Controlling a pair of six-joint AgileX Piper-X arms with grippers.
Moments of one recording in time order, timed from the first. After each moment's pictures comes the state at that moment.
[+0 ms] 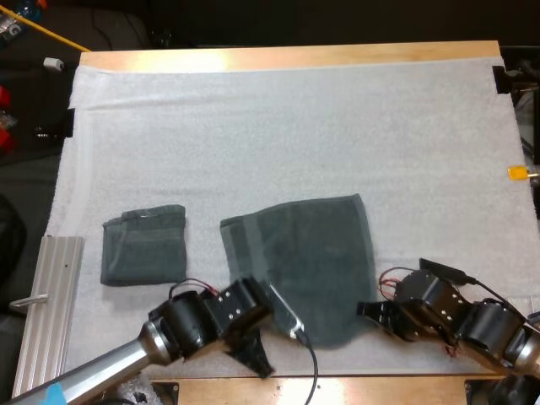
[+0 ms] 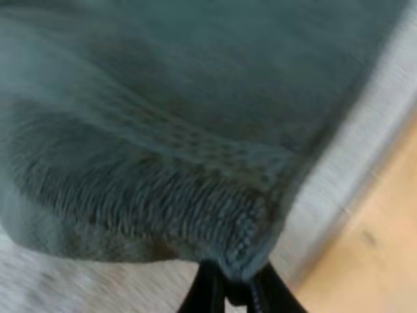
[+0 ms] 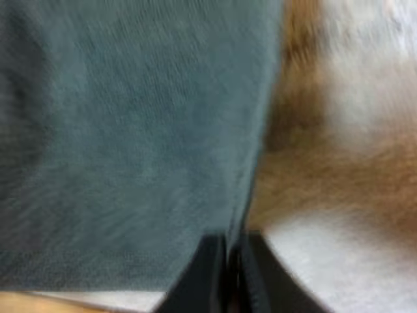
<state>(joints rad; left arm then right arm) -0.96 1.02 -0.71 1.09 0.04 -1.92 0.88 0.89 -0.54 0.76 -0.06 -0.78</state>
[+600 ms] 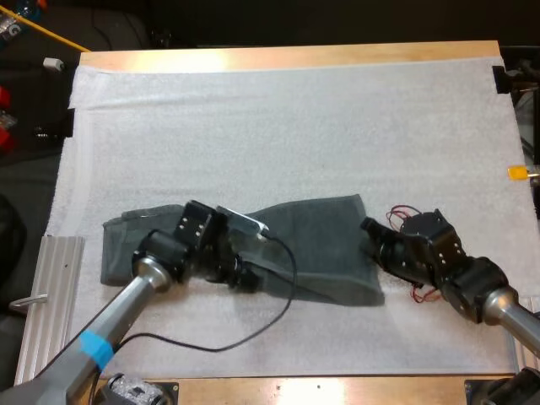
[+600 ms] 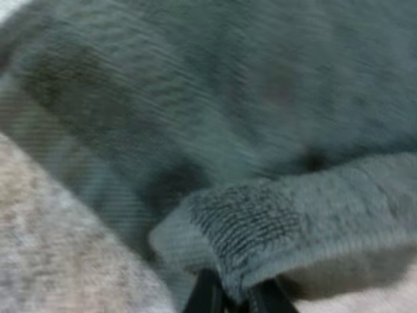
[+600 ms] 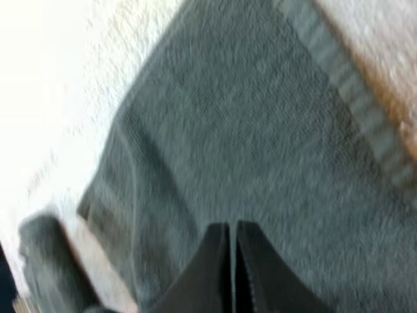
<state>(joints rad) -0.41 1.27 -0.71 0.80 0.22 -1.79 0.56 1.18 -0.54 0.27 -0.15 -0.56</state>
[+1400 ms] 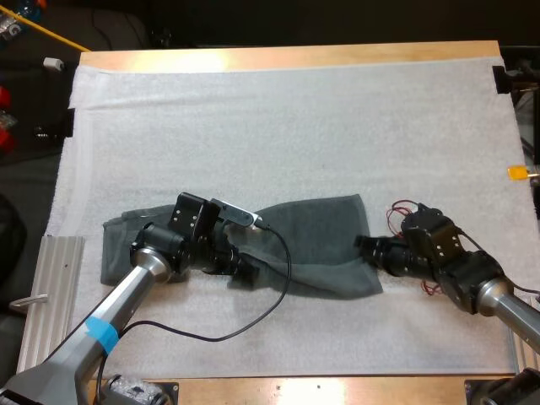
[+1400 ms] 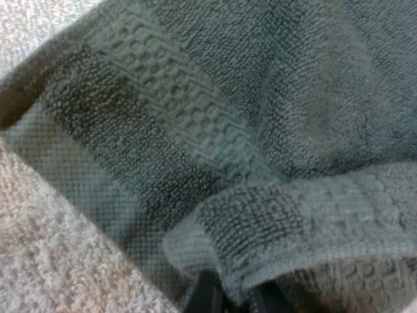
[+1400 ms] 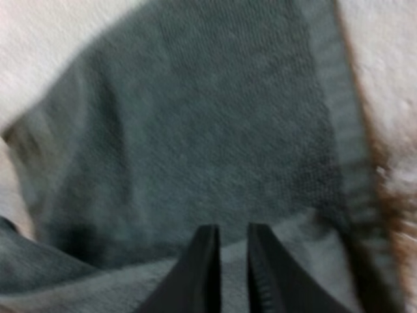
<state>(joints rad) -0.36 1.31 -0.71 0.74 0.26 -1.75 0.53 1.23 -0.54 0.34 -0.24 -1.03</state>
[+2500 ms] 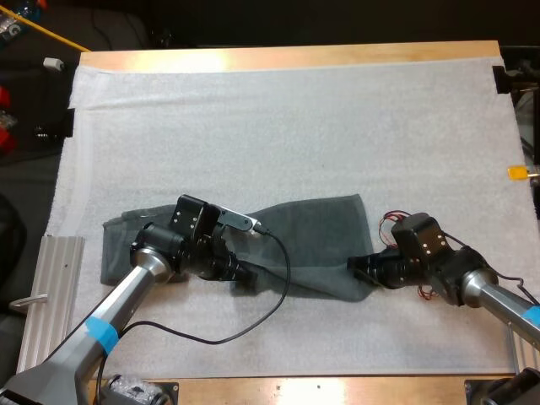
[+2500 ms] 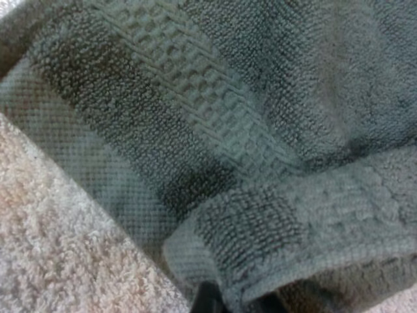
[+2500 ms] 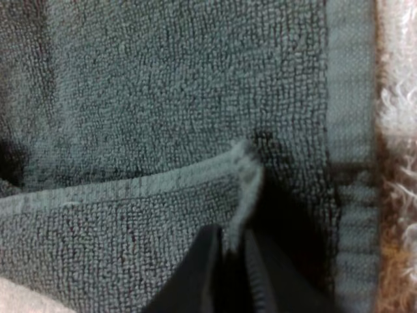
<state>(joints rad) -0.36 1.31 -0.71 0.81 0.26 -1.75 0.53 1.35 -0.54 0.34 -0.37 -1.18</state>
